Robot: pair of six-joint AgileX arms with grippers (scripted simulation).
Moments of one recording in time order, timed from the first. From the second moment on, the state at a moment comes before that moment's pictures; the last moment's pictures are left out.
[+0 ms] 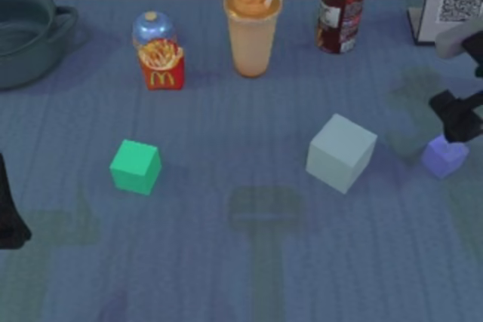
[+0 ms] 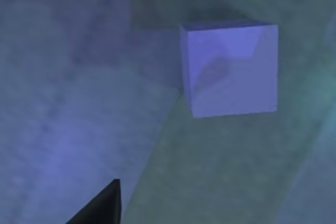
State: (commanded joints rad) left arm 0.00 0.00 0.00 0.00 0.00 0.00; right arm 0.11 1.88 1.42 -0.97 0.01 -0.37
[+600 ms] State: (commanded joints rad) left arm 0.00 0.00 0.00 0.00 0.00 0.00; right arm 0.13 2.12 1.63 -1.09 0.00 -0.42
